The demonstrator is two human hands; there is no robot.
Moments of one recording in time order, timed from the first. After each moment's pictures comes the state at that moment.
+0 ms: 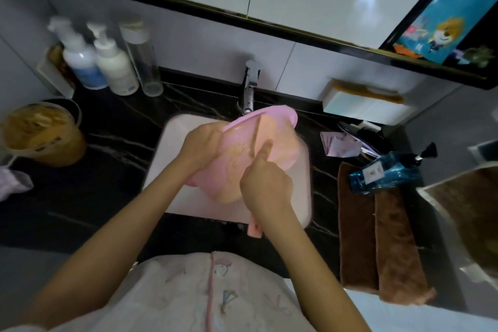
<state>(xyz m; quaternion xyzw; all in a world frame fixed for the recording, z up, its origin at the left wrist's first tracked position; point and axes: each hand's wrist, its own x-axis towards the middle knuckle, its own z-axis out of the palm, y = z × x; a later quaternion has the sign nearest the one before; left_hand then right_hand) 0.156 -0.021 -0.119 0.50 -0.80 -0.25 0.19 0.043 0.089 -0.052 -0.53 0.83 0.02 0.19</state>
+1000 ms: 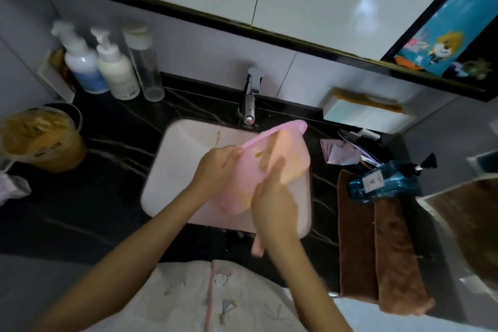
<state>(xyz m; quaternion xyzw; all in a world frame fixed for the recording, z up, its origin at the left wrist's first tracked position) 0.139 0.018 -0.126 0.49 -0.71 -0.41 0.30 0.035 0.109 -0.071 -0.48 0.85 -0.11 0.20</state>
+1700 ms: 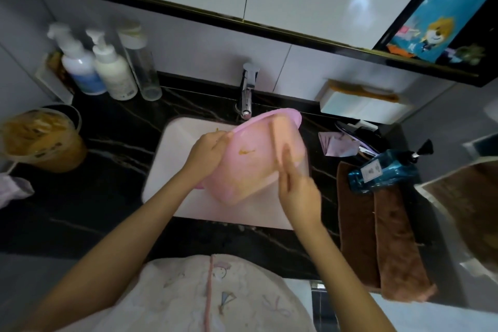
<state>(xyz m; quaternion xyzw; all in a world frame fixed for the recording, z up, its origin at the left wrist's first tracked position) 0.149 -0.002 -0.128 0.49 -0.68 -0.45 0.32 -0.029 0.121 -0.103 -0.61 0.75 -0.23 0.07</state>
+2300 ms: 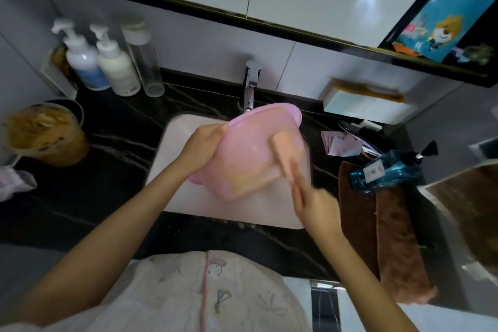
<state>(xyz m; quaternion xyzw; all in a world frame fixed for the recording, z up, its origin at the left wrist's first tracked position) 0.158 -0.017 -0.128 0.48 -0.66 -0.48 0.32 -0.068 0.143 -0.122 -0.68 0.71 -0.17 0.00</state>
